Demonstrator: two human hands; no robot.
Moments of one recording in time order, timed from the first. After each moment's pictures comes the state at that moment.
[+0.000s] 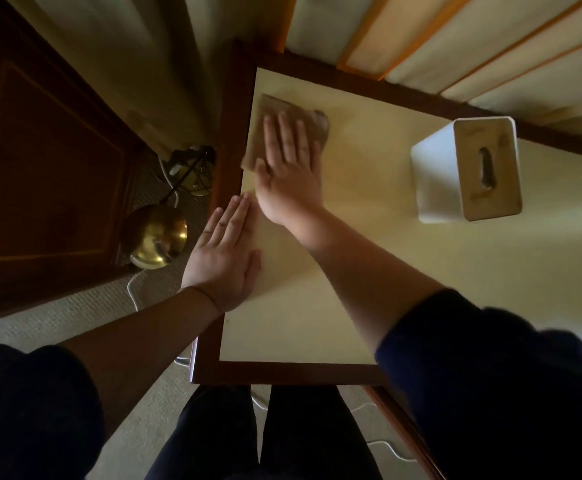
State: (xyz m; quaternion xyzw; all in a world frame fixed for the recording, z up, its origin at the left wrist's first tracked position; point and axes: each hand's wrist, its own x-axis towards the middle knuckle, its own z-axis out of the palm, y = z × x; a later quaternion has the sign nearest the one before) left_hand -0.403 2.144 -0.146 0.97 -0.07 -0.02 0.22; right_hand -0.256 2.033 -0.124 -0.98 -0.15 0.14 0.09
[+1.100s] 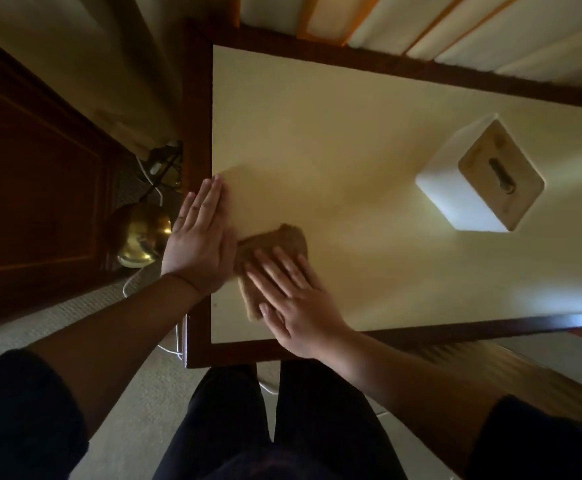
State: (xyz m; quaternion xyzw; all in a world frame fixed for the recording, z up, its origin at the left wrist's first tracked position) left_hand -0.405 2.144 -0.150 0.97 -0.07 0.01 0.24; right_hand -0.459 1.917 -0.110 -0.92 -0.33 0.20 0.08
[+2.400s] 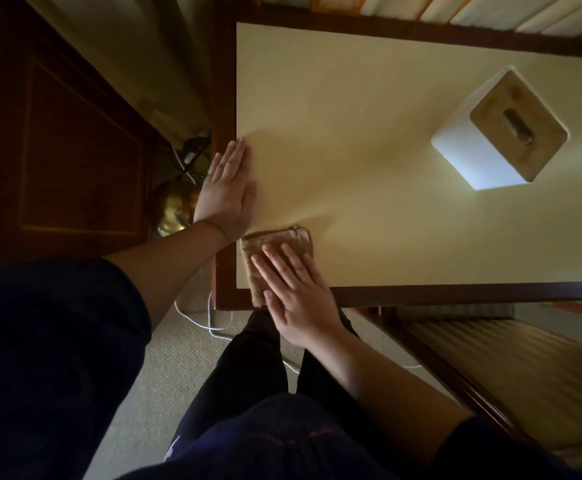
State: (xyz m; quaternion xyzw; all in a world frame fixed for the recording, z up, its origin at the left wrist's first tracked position) left_hand -0.404 2.146 -0.143 0.96 -0.06 -0.02 0.26; right_hand -0.547 1.938 -0.118 -0.94 -0.24 0.19 0.12
